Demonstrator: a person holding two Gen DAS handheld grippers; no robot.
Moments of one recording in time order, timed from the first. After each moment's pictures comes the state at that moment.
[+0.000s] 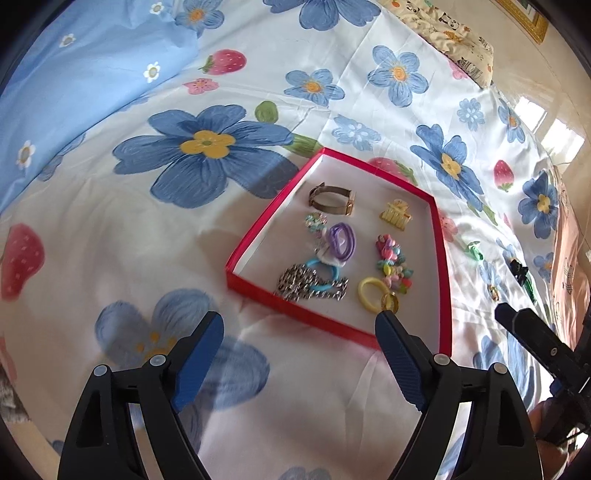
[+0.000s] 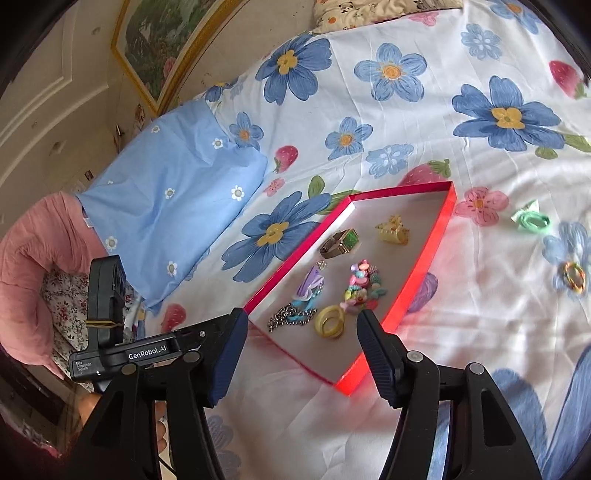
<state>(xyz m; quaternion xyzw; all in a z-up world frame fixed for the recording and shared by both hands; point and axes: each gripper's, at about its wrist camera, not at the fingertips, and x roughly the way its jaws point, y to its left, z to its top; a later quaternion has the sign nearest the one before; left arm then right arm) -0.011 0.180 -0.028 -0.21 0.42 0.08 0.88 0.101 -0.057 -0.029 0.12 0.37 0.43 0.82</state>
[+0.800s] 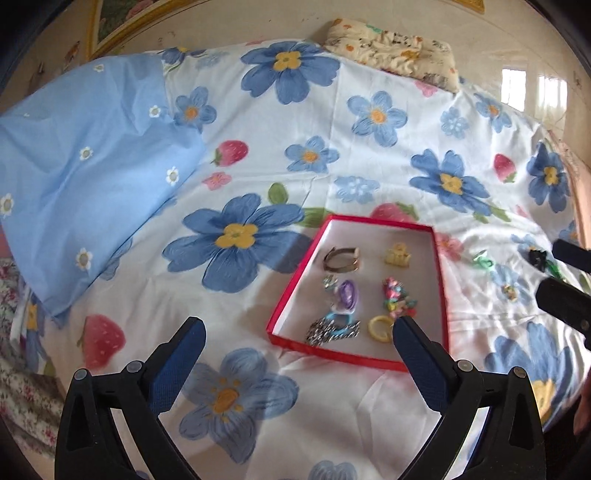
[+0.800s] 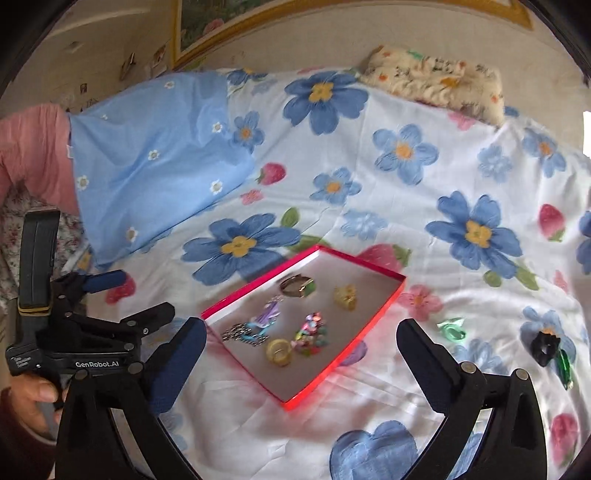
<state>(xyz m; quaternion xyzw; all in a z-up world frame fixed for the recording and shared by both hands) -0.064 0.125 0.048 -0.05 0.34 0.14 0.93 0.063 -0.041 0.054 -0.09 0.29 0.36 0.88</state>
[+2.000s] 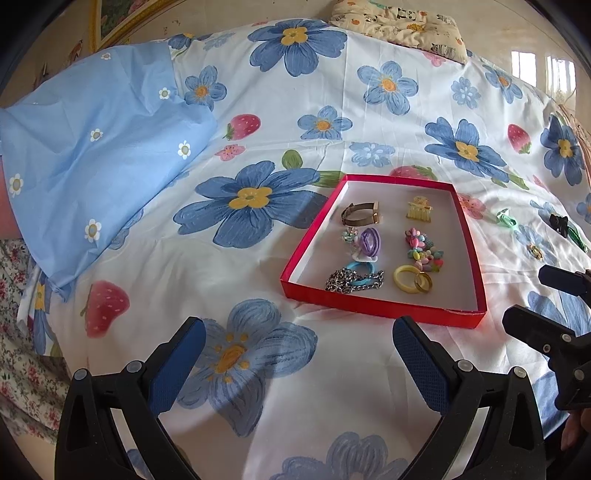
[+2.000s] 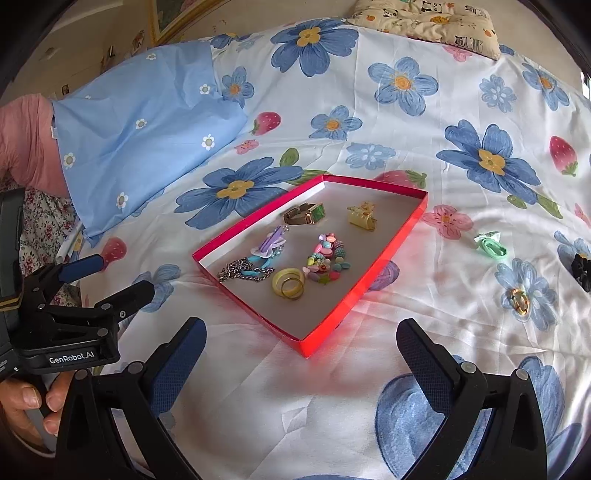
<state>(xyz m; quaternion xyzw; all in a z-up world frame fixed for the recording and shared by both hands) -0.067 0.119 0.003 -0.03 0.37 0.17 0.91 0.063 -0.035 -0.032 -0.07 0.36 0.36 0.86</state>
